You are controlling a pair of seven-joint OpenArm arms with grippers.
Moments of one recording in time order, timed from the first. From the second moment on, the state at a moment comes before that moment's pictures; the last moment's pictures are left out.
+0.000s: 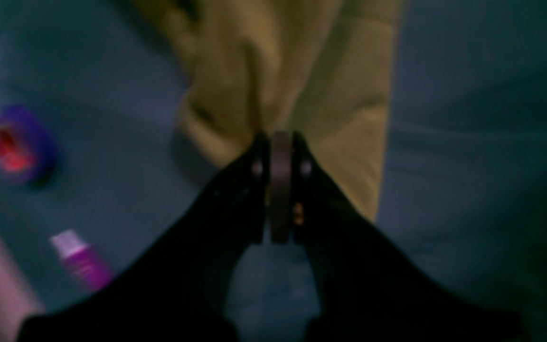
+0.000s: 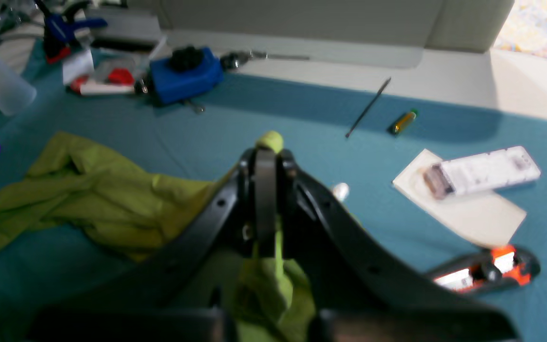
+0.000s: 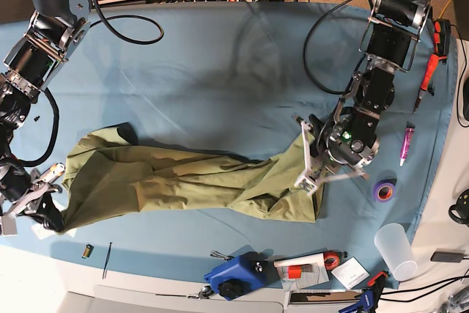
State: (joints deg) left arm -20.3 -14.2 20.9 87.1 -5.7 -15.3 67.9; right arm 28.6 28.1 29.3 83.7 45.1 39.8 -65.3
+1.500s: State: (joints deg) left arm -56.4 -32.8 16.0 74.3 -34.3 -25.9 64.5; right arm 52.9 30.5 18.5 69.4 30.8 32.0 -59.1
